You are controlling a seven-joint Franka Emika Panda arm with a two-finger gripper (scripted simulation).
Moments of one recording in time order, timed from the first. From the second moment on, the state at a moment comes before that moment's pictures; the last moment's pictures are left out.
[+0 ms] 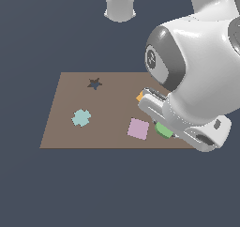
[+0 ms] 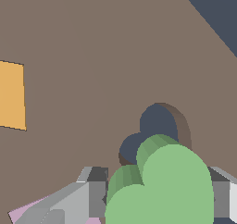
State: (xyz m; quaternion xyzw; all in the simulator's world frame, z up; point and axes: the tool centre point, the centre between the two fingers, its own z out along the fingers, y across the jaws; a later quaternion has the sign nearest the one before) arm 0.091 0.139 0.040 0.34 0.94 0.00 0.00
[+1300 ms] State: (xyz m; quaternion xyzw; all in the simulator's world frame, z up) arm 0.080 0.156 0.031 0.27 0.96 0.00 0.00
